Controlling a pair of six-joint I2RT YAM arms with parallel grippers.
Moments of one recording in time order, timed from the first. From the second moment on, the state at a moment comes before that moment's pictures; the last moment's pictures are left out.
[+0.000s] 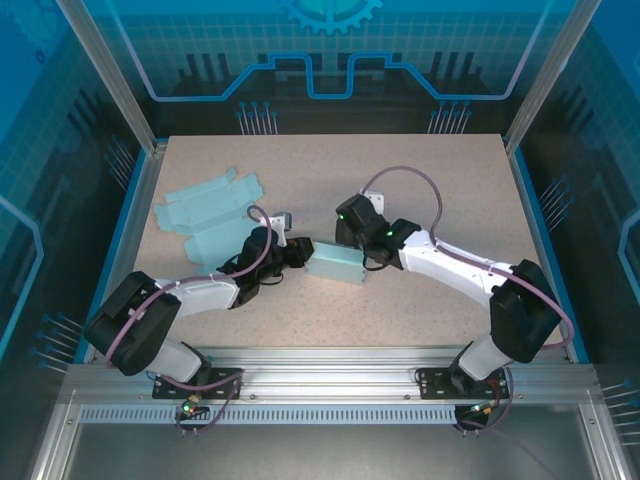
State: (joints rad) left arm -0.55 1.47 0.53 0.47 0.10 -0.72; right arm 0.75 1.55 1.16 -0.52 0.40 0.70
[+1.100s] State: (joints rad) left arm -0.57 1.46 0.53 0.47 0.05 -0.72; right arm 0.65 1.36 0.88 -0.50 0.08 0.71
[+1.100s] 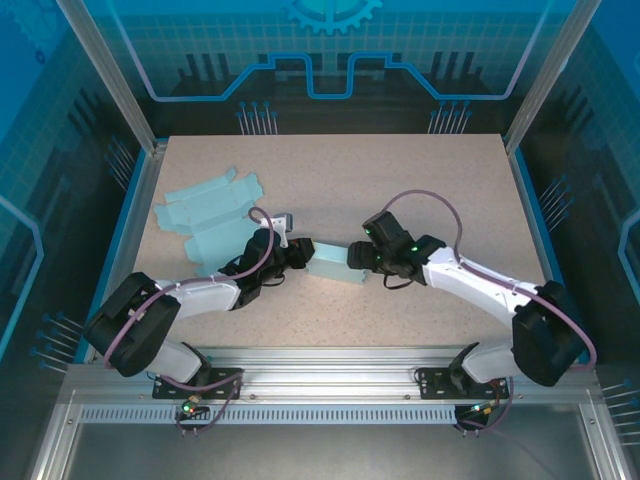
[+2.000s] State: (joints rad) left arm -0.58 1.29 0.63 0.03 0.01 -0.53; right arm 0.55 1.33 0.74 -0.22 -0.11 0.71
